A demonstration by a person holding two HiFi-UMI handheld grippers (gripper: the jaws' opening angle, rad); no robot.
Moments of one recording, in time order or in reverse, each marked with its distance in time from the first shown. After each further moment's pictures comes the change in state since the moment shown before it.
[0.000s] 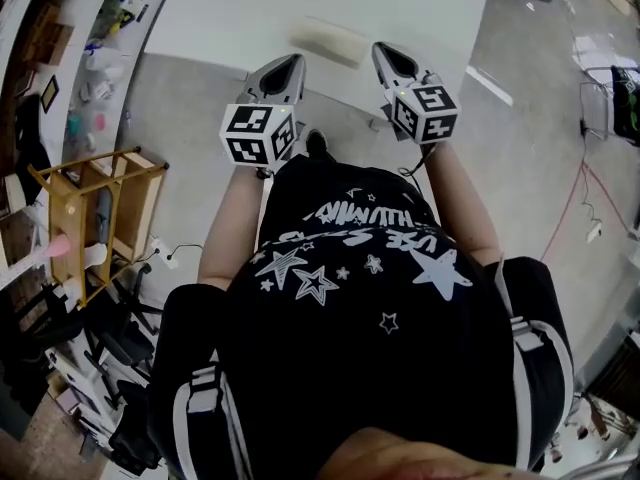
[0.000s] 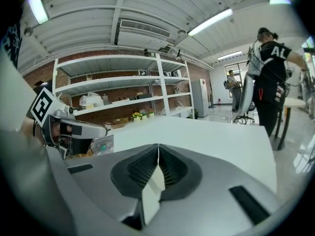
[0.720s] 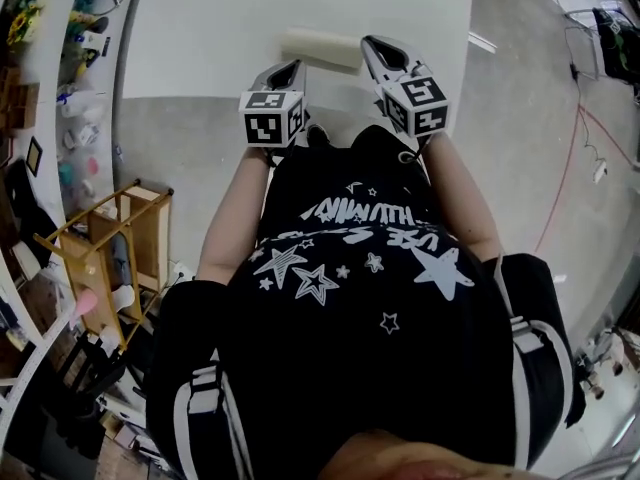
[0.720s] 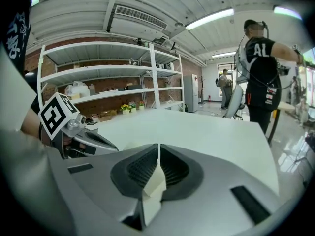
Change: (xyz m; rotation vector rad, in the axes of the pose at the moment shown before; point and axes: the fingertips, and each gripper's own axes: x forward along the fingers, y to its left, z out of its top) left arm 0.086 0.051 -0.084 -0.001 0.338 -0.097; right arm 0.049 -0.018 -0.020 -0.002 0.094 -0.134
